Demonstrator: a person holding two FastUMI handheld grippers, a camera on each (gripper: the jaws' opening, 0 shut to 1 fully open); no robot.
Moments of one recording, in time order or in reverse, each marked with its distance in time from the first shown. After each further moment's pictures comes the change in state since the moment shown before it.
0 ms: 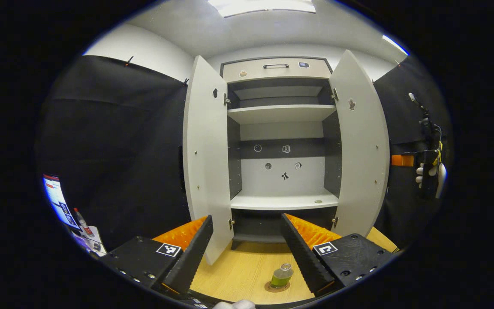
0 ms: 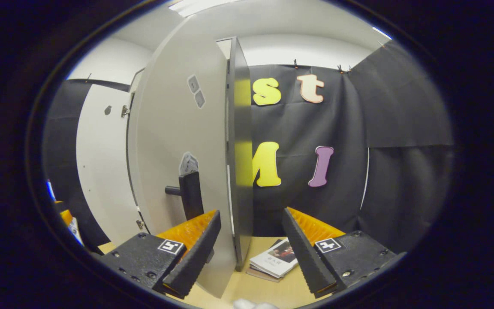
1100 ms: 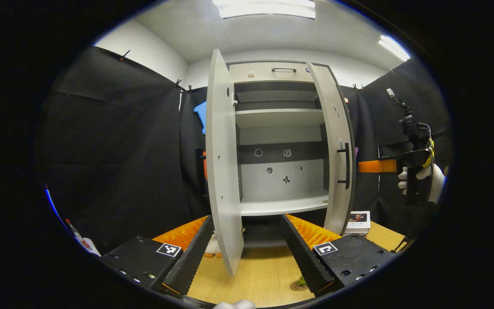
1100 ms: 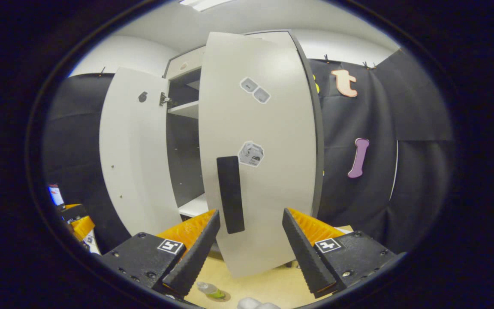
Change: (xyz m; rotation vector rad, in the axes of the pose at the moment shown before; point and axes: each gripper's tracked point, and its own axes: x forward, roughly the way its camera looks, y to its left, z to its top) left arm 0.033 0.093 -0.004 0.017 -0.043 -0.144; right arm -0.004 0.188 -0.025 0.035 0.055 0.124
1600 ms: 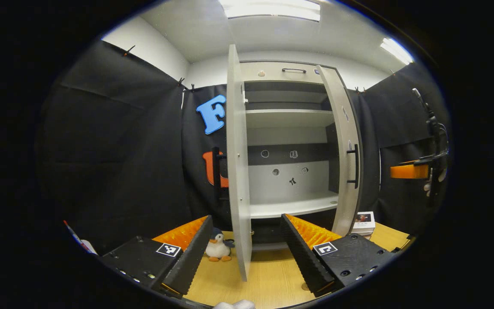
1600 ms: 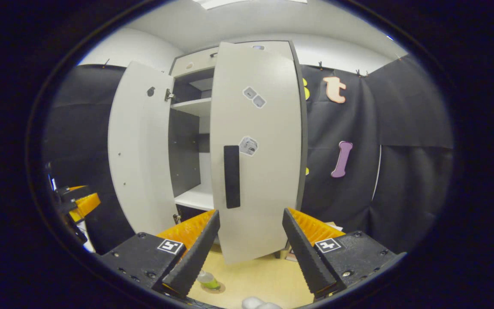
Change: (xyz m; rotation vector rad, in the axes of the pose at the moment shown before) left arm 0.030 0.060 -0.005 0.000 -0.015 0.017; right arm -0.064 0.011 -0.023 -0.046 -0.003 -0.104
